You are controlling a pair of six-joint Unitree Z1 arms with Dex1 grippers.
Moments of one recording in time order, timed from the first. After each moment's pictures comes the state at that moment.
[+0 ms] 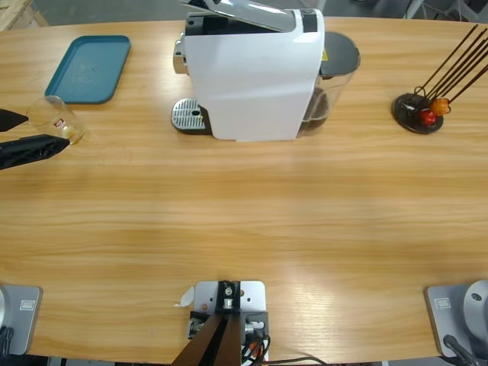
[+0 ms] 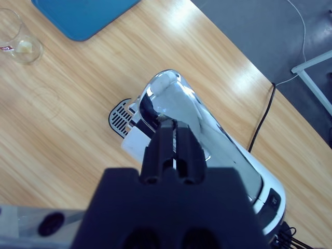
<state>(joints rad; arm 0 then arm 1) -0.66 1.05 -0.67 0.33 0.09 -0.12 1.01 2.06 -2.19 1.03 -0.35 0.09</state>
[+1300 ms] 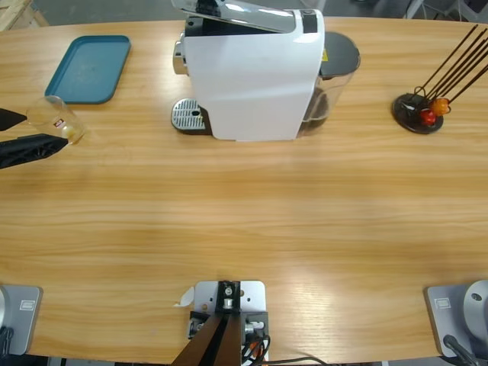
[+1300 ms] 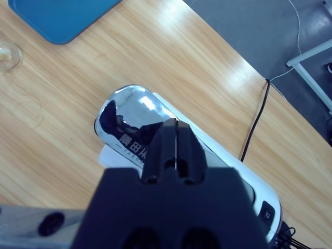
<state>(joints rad) -0.66 1.04 -0.67 0.33 0.09 -0.12 0.97 2.10 -2.21 1.03 -0.35 0.09</state>
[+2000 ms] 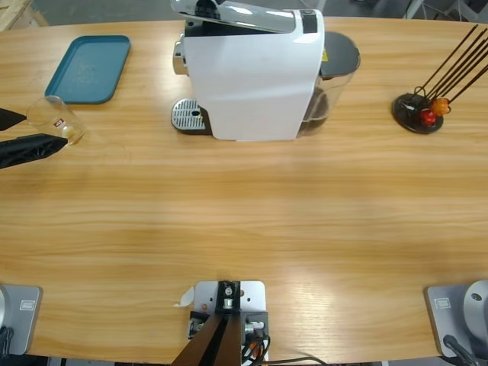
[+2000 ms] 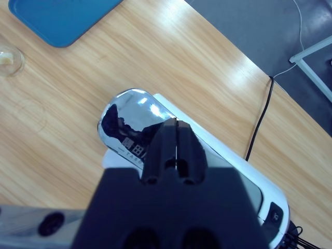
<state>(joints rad) -0.66 1.04 -0.67 0.33 0.09 -0.12 0.98 2.11 -2.22 1.03 -0.35 0.12</state>
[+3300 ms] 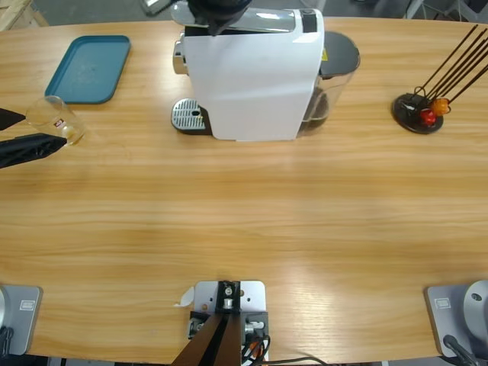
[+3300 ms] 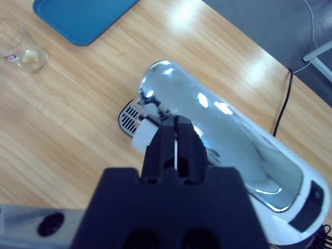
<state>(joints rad) -0.66 1.03 -0.67 0.33 0.09 -0.12 1.04 2.01 -1.94 0.85 -0.35 0.20</state>
